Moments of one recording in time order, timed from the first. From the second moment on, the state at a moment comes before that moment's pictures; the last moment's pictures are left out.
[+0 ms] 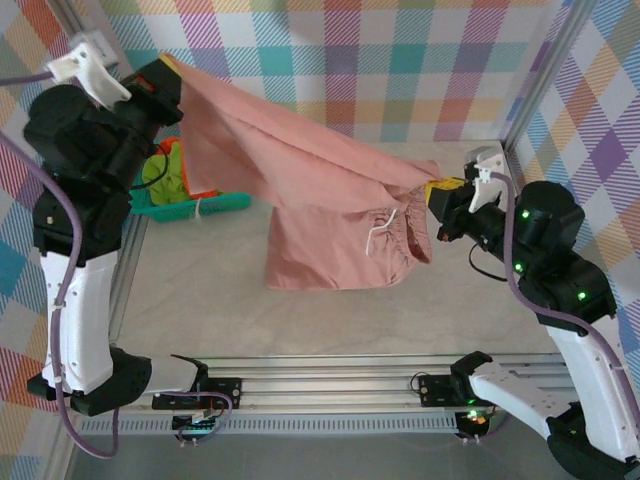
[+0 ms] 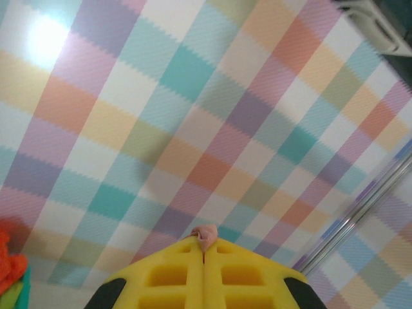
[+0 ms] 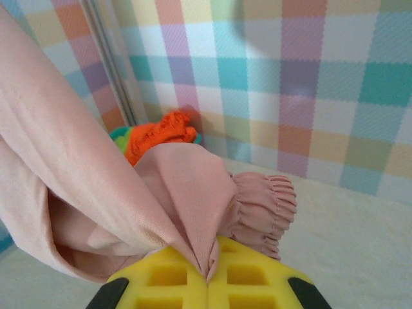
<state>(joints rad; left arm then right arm) -0.29 1.35 2.21 -0.69 -0.09 -0.55 0.48 0.90 1.50 -0.76 -0.12 0.10</state>
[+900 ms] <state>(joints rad) -0.36 2.44 2.57 -0.55 -0.16 -0.50 0.08 1.69 1.50 -0.67 0.06 0.14</state>
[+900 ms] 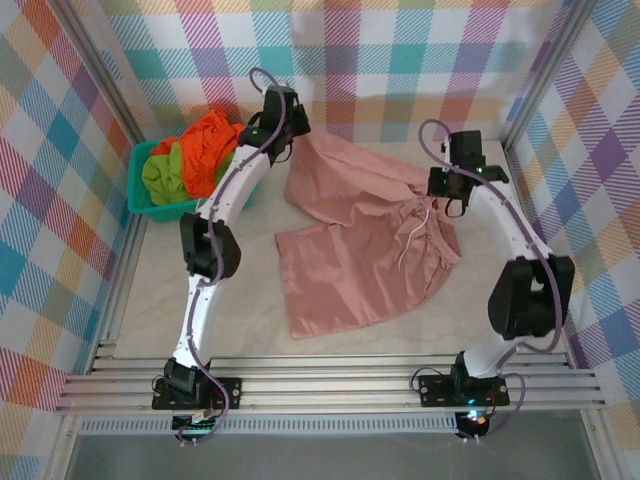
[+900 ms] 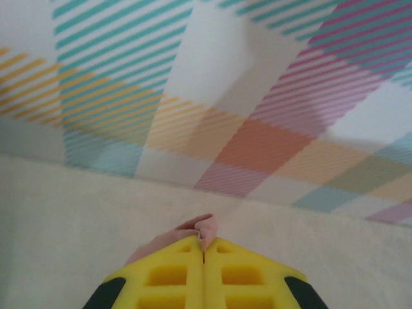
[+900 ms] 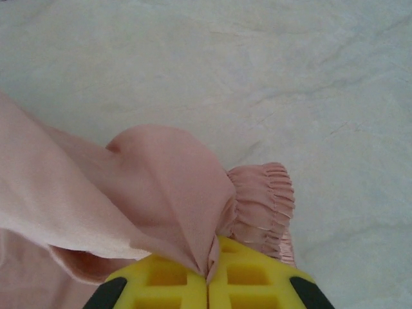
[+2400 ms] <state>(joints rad) -1.06 1.98 1.33 -0.03 0.11 -0.74 0.01 2.20 1.93 -0.75 -0.46 0.34</state>
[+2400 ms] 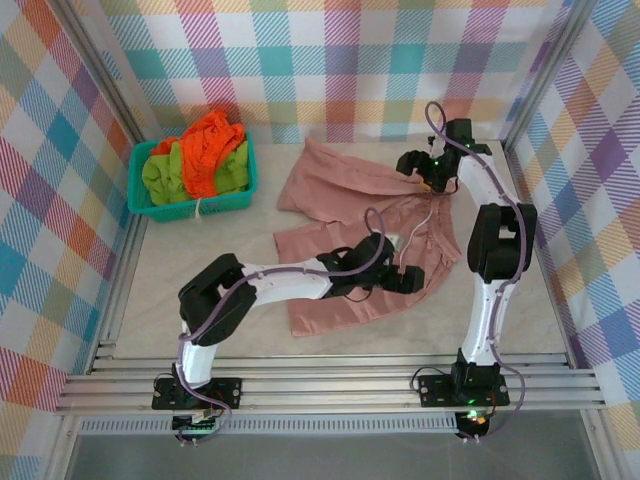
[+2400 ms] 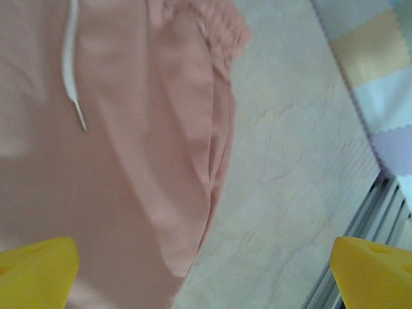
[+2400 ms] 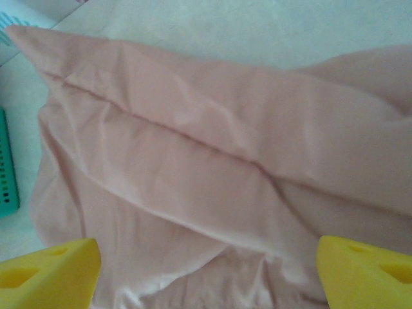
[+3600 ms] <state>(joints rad) -1.09 1.69 0.84 -0.01 -0.02 -0.79 -0.10 2.61 2.45 -0.90 -0.45 0.37</state>
